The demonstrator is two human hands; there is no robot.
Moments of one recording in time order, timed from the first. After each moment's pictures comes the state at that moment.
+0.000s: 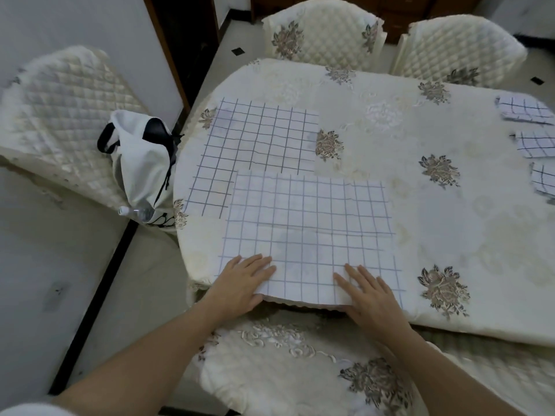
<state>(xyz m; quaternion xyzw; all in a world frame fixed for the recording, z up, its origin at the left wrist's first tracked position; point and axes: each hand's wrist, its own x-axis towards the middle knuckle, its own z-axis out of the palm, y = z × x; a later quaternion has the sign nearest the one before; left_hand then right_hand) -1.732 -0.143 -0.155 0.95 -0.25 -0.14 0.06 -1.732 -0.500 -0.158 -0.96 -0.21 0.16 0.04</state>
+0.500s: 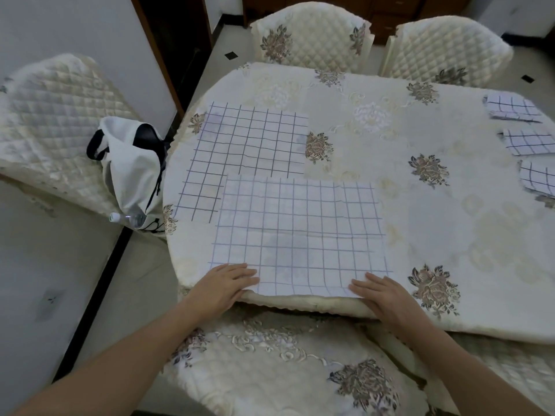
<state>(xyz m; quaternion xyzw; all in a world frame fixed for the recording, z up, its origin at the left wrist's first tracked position) -1.732 -0.124 -0.158 0.94 -0.28 -0.06 0.18 -1.714 -0.557 -0.145 -0.95 -0.26 0.13 0.09</state>
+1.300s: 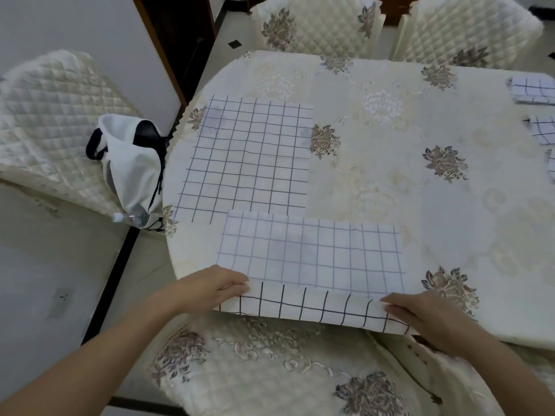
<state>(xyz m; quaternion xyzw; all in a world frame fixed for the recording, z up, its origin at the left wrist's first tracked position) -1.702 -0.120 -0.077 0.86 -0.17 -0.38 0.30 -1.701 -0.568 -0.069 -0.92 -0.18 0.32 0.12</state>
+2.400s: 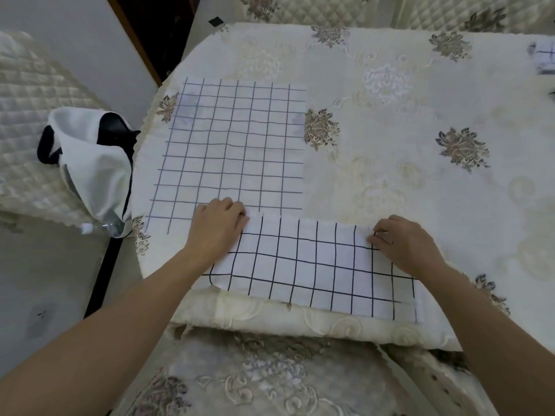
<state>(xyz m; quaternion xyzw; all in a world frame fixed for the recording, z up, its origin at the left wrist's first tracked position) -1.566 -0.143 -0.161 0.99 -0.09 0.01 0.08 -1.566 -0.527 -0.144 -0.97 -0.04 0.14 0.18</state>
